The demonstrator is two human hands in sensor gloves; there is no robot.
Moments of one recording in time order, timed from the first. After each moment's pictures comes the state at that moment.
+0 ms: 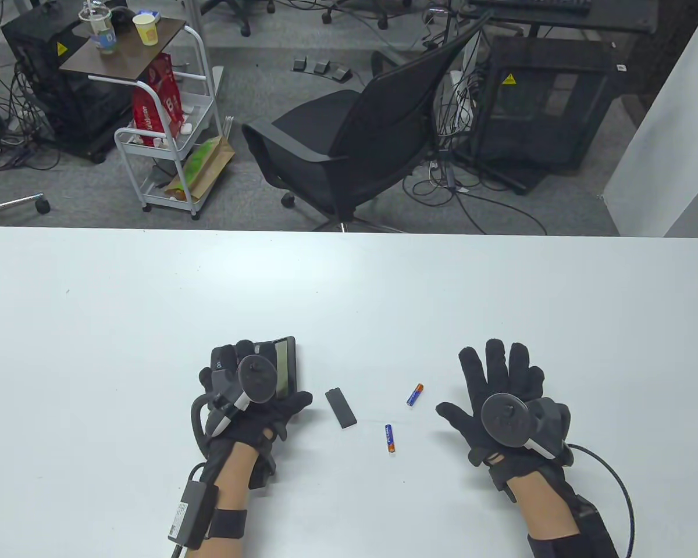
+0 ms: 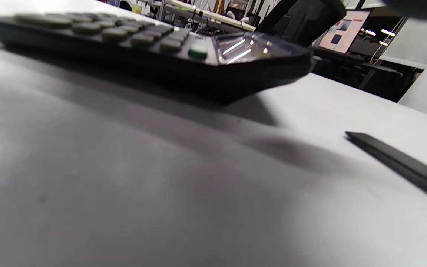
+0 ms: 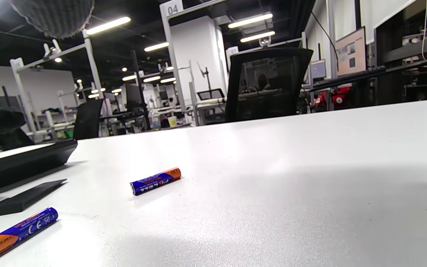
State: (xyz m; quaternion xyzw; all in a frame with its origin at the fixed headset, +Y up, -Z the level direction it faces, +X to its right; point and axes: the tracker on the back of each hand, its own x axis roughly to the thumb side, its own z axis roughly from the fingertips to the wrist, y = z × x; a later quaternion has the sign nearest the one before) left_hand -0.183 -0.751 -0.336 -0.13 0.04 0.15 0.98; right_hand 0.216 -0.701 -0.293 0.13 -0.06 0.98 0.11
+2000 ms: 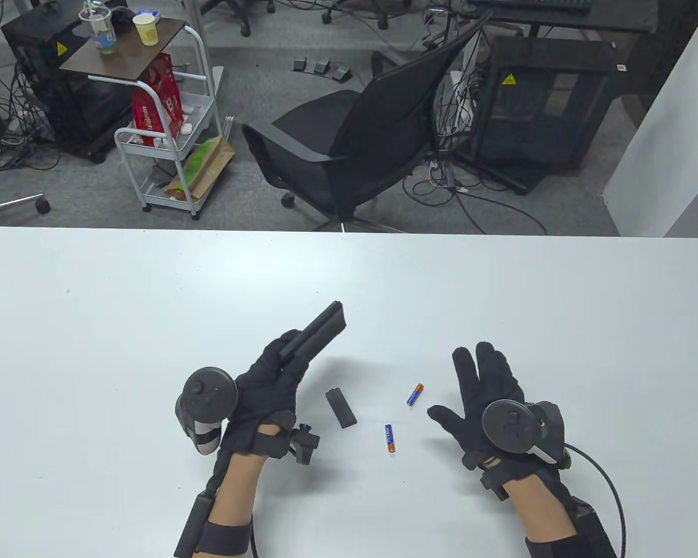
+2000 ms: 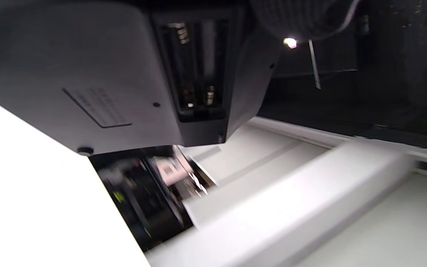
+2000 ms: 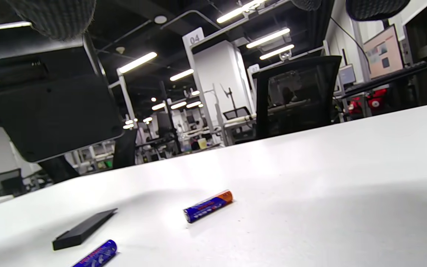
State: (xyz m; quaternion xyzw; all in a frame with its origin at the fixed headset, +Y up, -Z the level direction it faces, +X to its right) left_hand -0.166 -0.685 -0.311 0.11 -0.14 0.58 0.79; right_hand 0.207 -0.703 -0.291 0.18 -0.10 0.96 0.18
